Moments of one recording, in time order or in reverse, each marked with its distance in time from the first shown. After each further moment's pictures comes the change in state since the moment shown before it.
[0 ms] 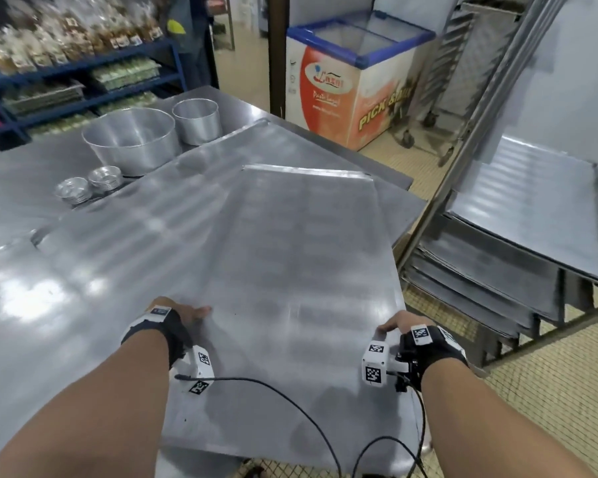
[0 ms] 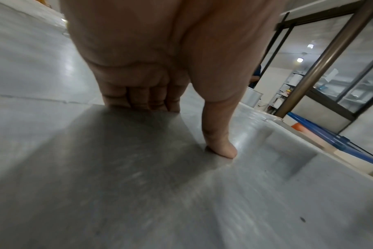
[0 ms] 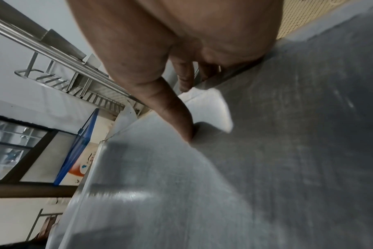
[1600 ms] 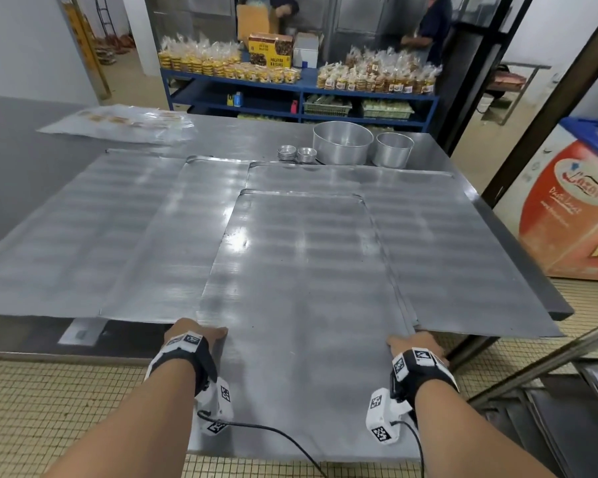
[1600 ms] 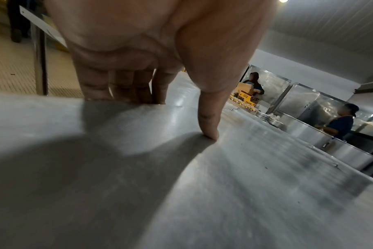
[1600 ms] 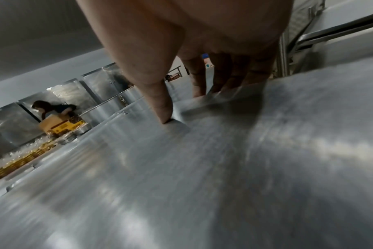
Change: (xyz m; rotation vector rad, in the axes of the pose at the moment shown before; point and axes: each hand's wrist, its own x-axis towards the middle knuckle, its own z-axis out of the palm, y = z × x) left_hand -0.246 -0.022 0.186 -0.758 0.368 -0.722; right_hand 0.051 -0.039 -0.028 -0.655 0.083 -0.663
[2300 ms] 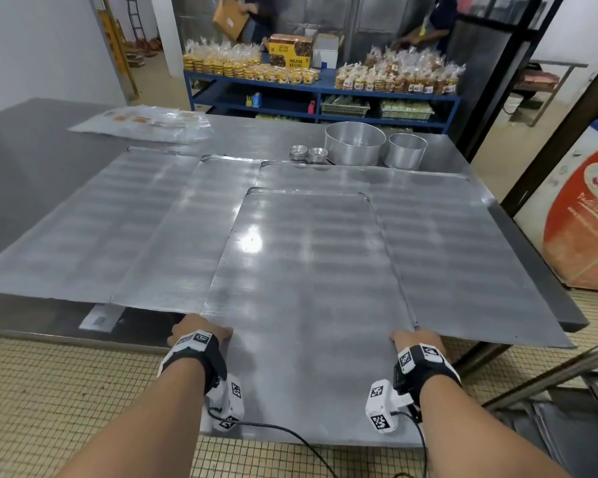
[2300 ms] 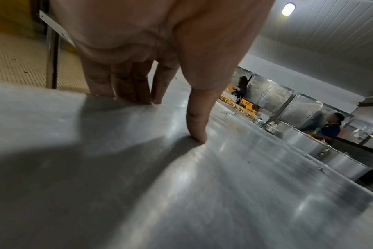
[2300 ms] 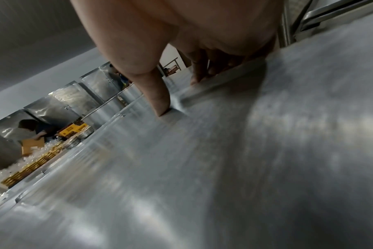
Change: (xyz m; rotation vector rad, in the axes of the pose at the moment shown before) left_hand -0.027 0.007 0.018 0.061 0.104 -0.096; right_hand 0.016 0.003 -0.019 0.165 -0.090 -0.026
